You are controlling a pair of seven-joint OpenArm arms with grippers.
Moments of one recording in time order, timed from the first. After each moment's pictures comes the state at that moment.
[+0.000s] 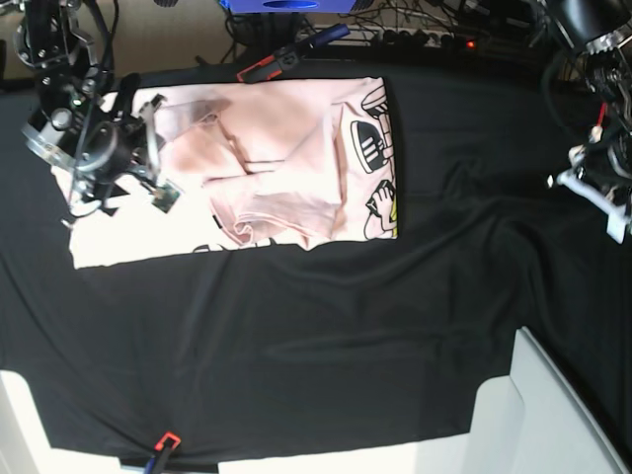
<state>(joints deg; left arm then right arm) 11.1 -19.8 -37.4 92.8 -23.8 -17.1 66.9 -16.3 17.3 -9.0 113.1 -10.1 36.3 -58.0</state>
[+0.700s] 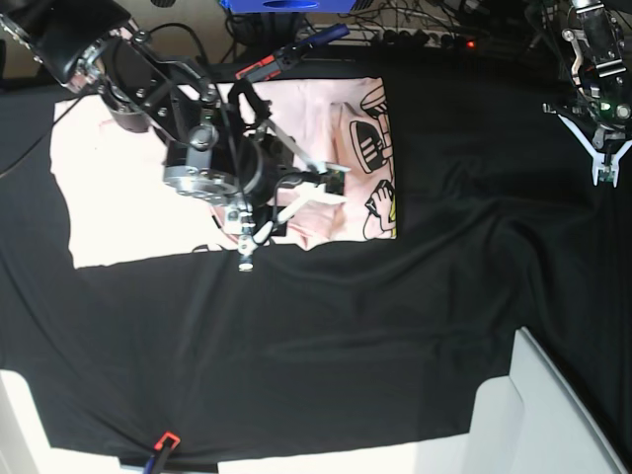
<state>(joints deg) 19.9 -17.1 -32.5 92.4 9.5 -17.5 55.0 4.8 13.8 -45.2 107.5 -9.4 36.3 -64.4</state>
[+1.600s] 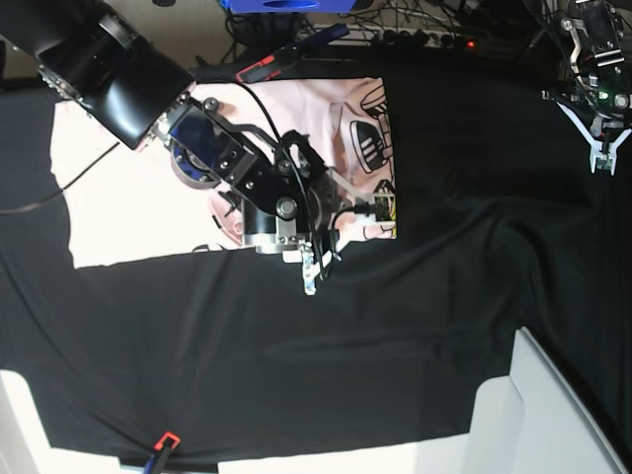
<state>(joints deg) 22.3 -17.1 -32.5 92.4 9.3 -17.5 54.8 16.7 3.8 -49.3 83.1 -9.9 40.8 -56.7</state>
